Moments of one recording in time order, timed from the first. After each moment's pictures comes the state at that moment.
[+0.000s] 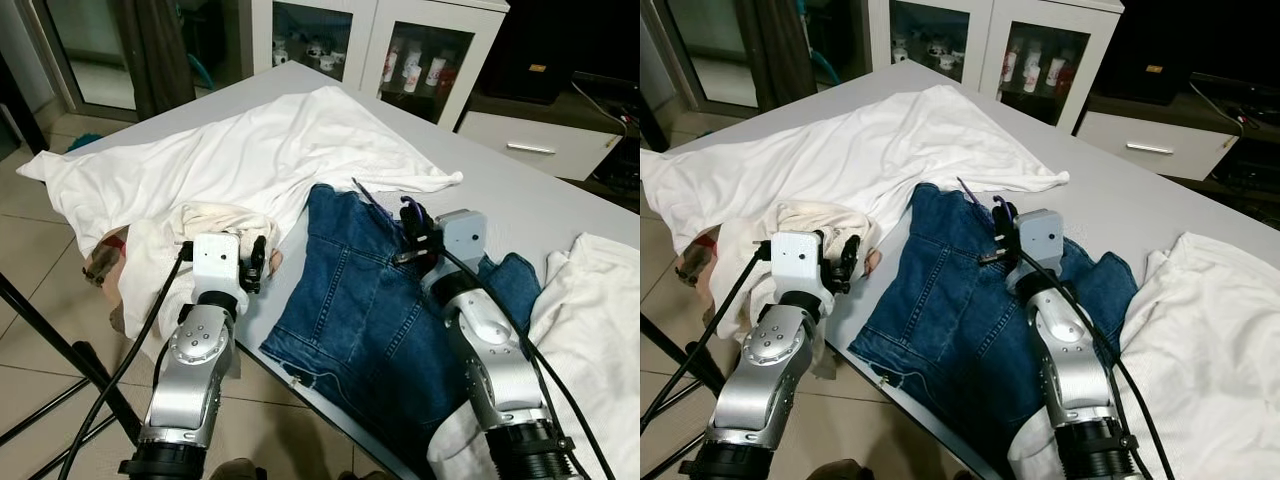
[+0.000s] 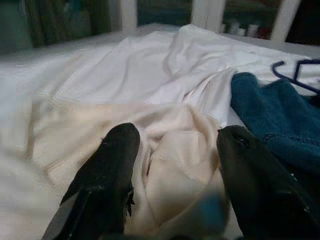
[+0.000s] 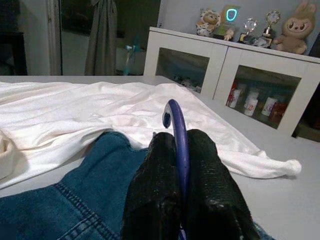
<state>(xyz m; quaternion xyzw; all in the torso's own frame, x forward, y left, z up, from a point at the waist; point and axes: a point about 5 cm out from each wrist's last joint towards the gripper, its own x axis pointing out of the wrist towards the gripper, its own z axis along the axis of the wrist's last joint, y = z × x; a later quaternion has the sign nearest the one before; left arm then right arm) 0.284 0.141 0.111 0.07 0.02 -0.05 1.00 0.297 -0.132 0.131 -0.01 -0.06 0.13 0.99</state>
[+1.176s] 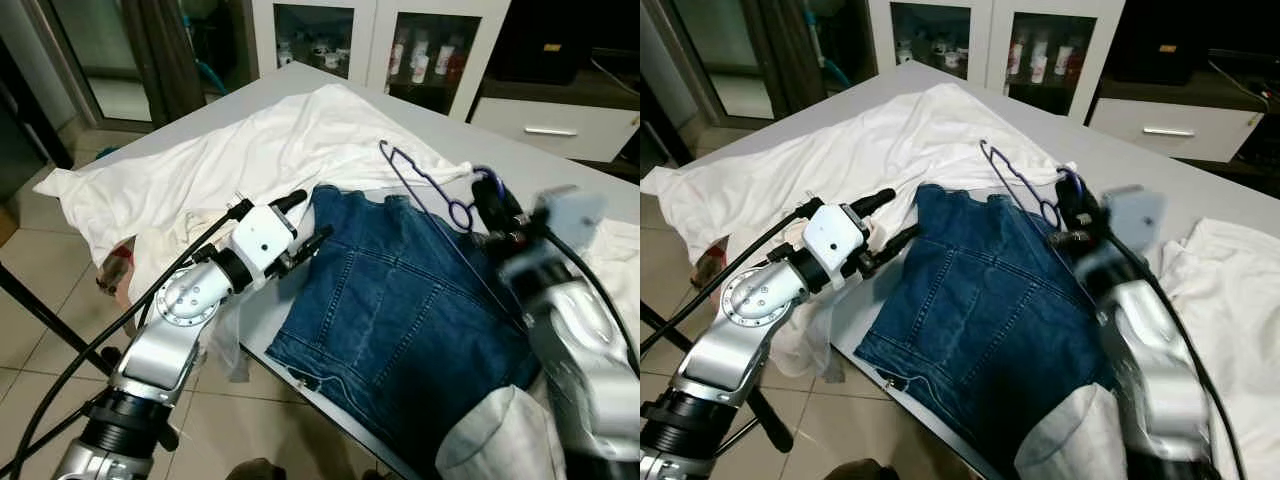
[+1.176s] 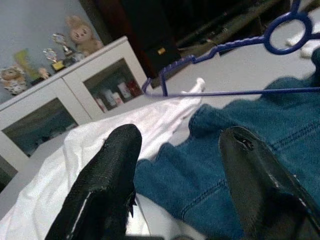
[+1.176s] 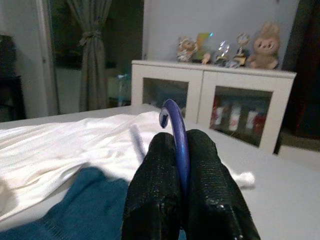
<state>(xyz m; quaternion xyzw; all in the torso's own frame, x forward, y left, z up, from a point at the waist) 0.293 0.120 0.167 0.23 -0.11 -0.36 0.90 0.261 -0.188 0.182 0.01 -0.10 0.12 0.99</state>
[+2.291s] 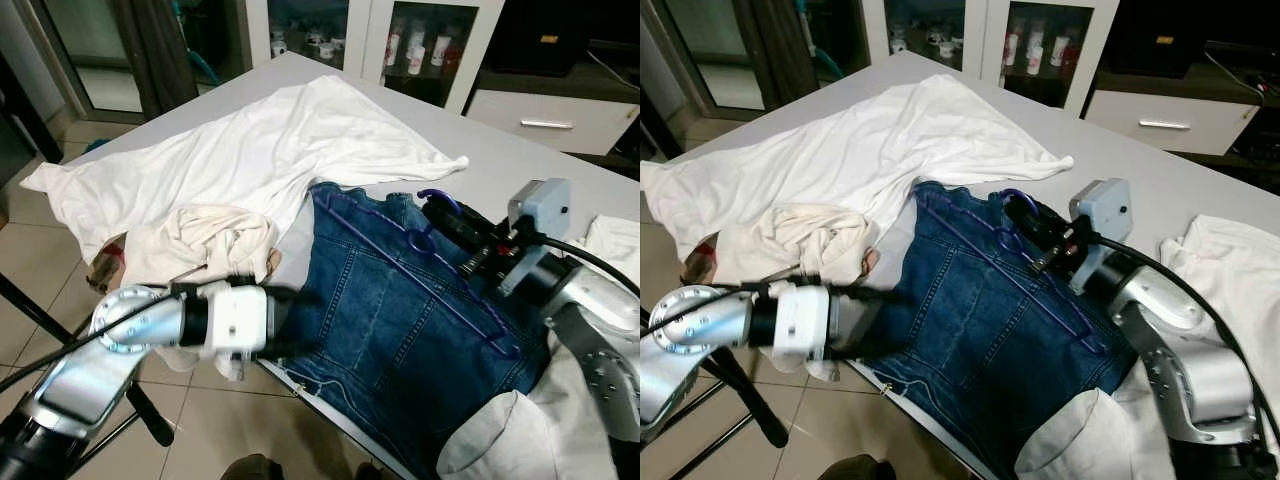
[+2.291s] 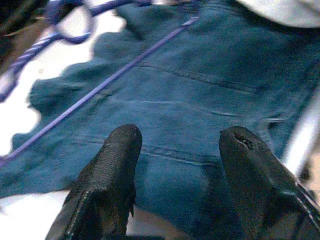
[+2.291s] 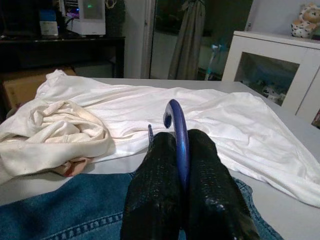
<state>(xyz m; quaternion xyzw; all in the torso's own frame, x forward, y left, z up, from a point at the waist) 0.233 0.144 0.157 0.33 0.00 -0.63 0.70 0.263 -0.176 0.197 -0.03 -0.04 0.33 0.94</state>
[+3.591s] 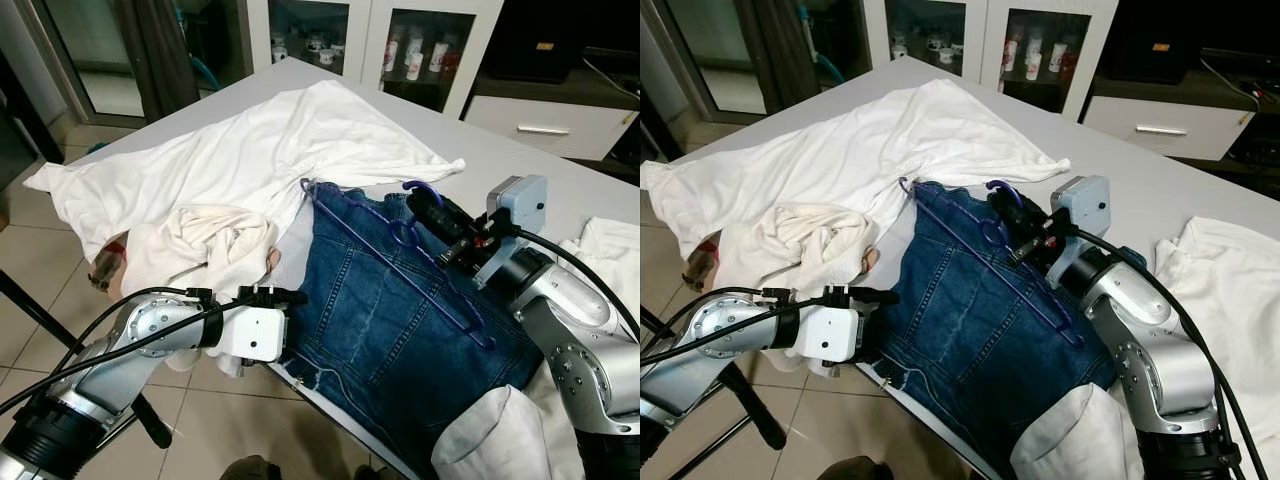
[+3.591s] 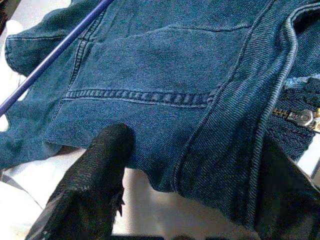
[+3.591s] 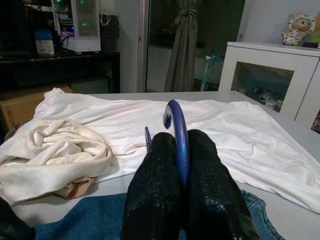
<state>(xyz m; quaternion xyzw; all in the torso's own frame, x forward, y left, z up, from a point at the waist) 0.255 0.146 0.126 0.45 0.03 -0.58 0.68 0.271 -0.158 0.195 0.00 -0.05 0.32 0.95</state>
